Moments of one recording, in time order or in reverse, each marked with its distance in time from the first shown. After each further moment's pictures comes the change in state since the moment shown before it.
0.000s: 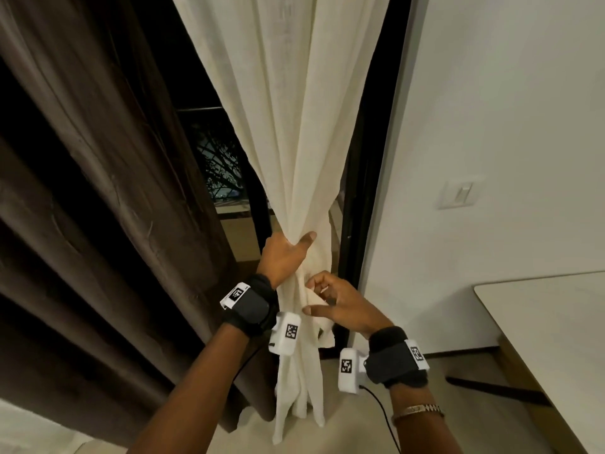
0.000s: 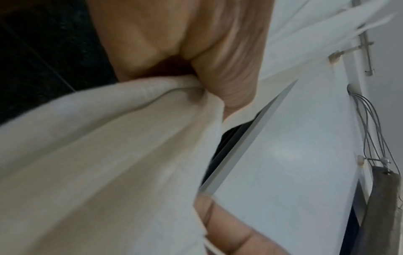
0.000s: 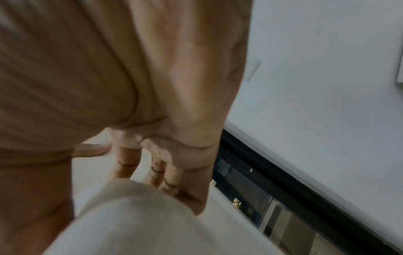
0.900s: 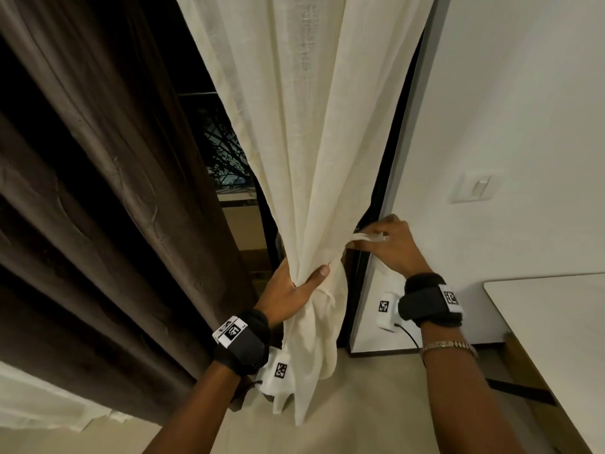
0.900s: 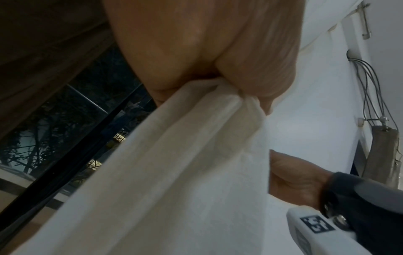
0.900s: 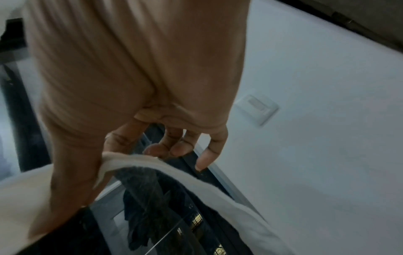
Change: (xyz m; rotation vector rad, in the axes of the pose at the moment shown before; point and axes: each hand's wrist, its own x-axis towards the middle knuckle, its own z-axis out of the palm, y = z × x) left_hand -0.056 -0.065 0.004 -0.093 -0.202 0.085; right_hand 0.039 -0.006 -0.096 -0.256 0.473 -0.094
